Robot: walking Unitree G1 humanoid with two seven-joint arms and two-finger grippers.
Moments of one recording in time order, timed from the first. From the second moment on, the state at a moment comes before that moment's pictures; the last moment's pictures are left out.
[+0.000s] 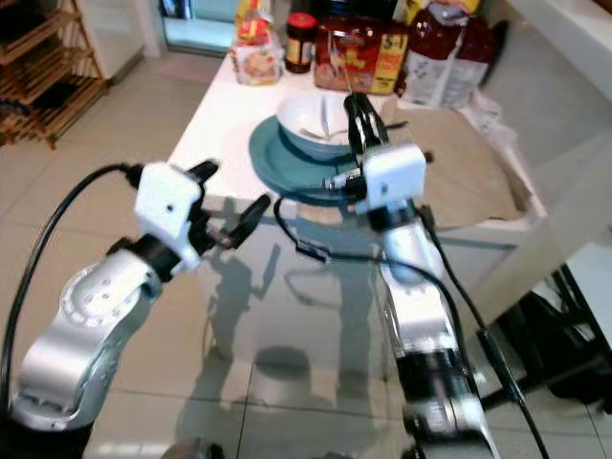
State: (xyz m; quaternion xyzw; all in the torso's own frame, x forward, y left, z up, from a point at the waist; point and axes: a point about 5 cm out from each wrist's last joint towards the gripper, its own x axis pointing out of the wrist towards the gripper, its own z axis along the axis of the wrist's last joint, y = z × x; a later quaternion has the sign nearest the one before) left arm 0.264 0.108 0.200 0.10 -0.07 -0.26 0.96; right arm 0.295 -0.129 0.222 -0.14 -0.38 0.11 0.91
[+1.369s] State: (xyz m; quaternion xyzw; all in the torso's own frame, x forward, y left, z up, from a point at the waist) left arm 0.267 0.109 0.195 0.07 -0.08 -0.24 0.97; right arm 0.246 -0.147 0.175 -0.16 -0.24 0.11 0.95
